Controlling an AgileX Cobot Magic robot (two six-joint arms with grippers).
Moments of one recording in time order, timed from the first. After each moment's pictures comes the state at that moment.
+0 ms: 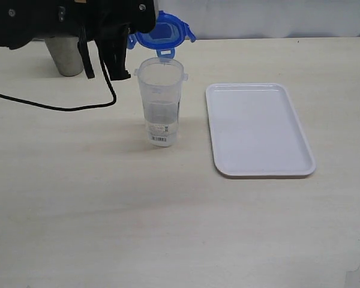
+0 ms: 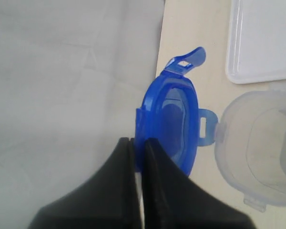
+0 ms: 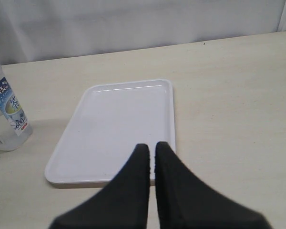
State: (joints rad) left arm -0.59 1.59 -1.11 -0.07 0.06 1.21; right arm 0.10 0.01 0.00 -0.06 0.36 0.18
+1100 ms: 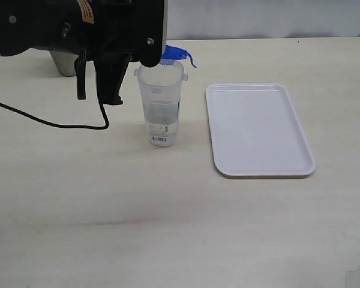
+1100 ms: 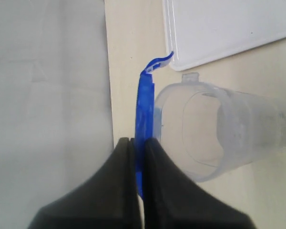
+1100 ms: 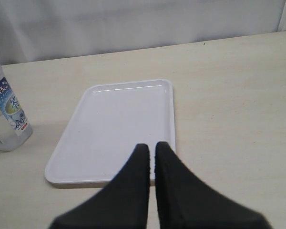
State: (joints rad) left arm -0.65 1.55 -1.11 0.04 0.28 1.21; right arm 0.10 0.01 0.00 -0.06 0.36 0.18
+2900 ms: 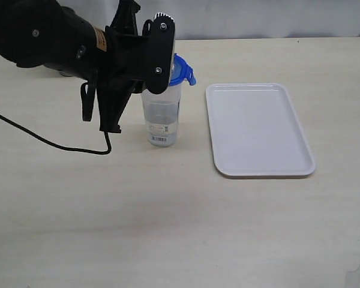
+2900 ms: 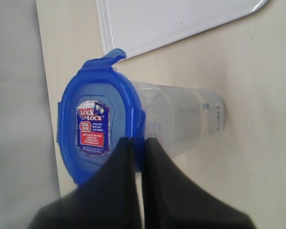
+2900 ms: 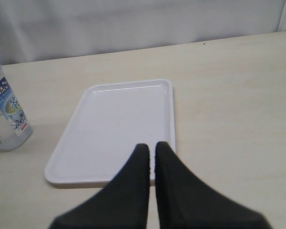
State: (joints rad) left arm -0.69 1.60 -1.11 0.03 0.43 1.17; right arm 0.10 0.01 0.00 -0.06 0.36 0.18
